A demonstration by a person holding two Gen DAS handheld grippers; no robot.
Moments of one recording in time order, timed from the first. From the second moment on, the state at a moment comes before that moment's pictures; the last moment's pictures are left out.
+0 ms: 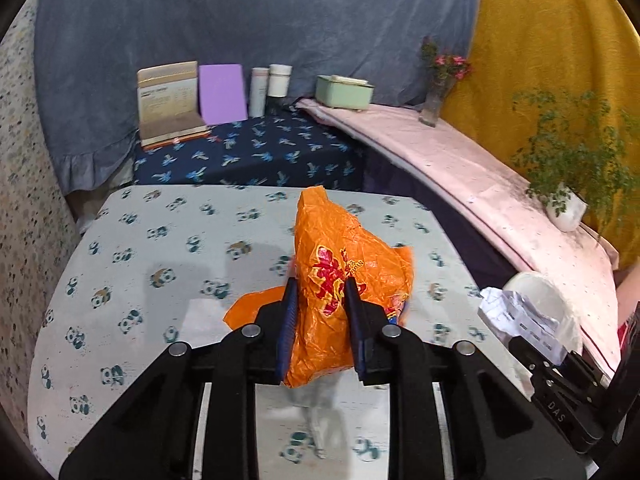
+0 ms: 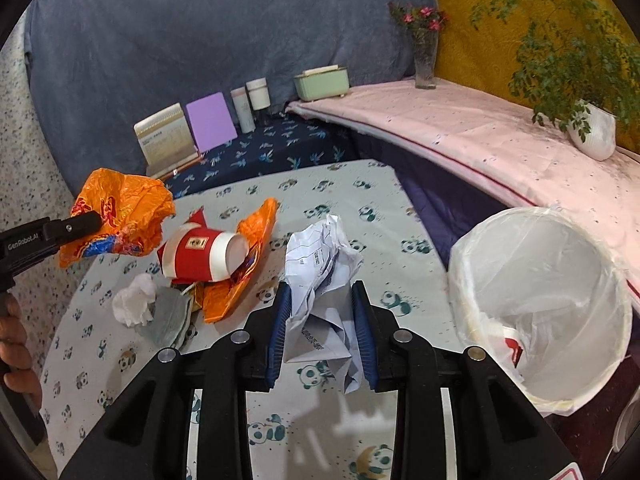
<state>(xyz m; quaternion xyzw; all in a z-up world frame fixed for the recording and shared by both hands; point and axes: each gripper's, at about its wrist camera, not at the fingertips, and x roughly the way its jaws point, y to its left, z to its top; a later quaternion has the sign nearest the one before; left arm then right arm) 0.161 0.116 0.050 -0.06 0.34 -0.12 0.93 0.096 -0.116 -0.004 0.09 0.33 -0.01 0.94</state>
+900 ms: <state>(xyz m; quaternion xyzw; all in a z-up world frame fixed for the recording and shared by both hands) 0.110 -0.103 0.042 0.03 0.37 -0.29 0.88 0.016 -0.272 0.007 0.15 0.29 -0.14 0.94</state>
